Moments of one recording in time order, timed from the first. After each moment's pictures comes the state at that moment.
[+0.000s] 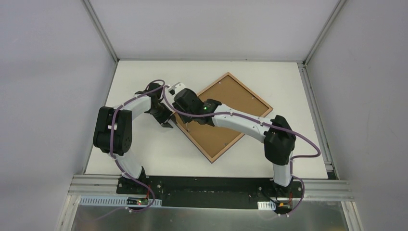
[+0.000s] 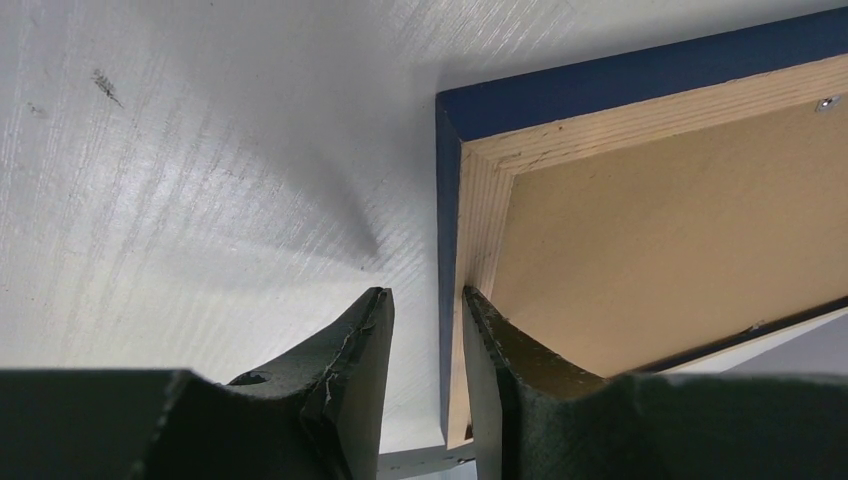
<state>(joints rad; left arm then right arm) -0.18 1.73 1.05 -0.66 0.18 -0.90 1.06 1.92 1.65 -0.52 0.27 0.24</state>
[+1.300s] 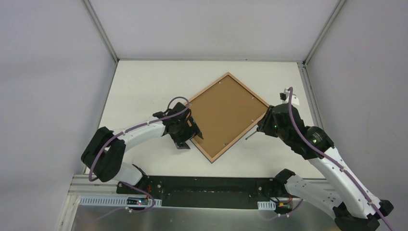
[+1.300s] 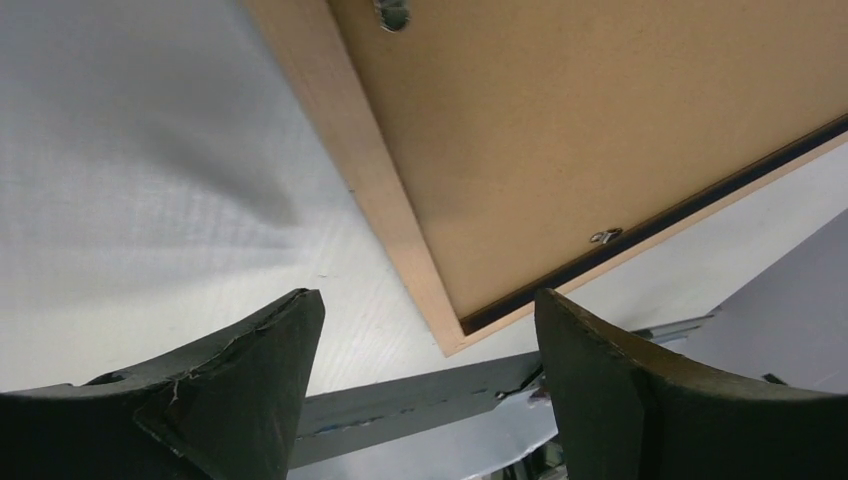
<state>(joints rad) -0.63 1.43 0.82 -0.54 0.19 -1.17 0.68 0.81 1.07 -0.98 0.40 0.72</state>
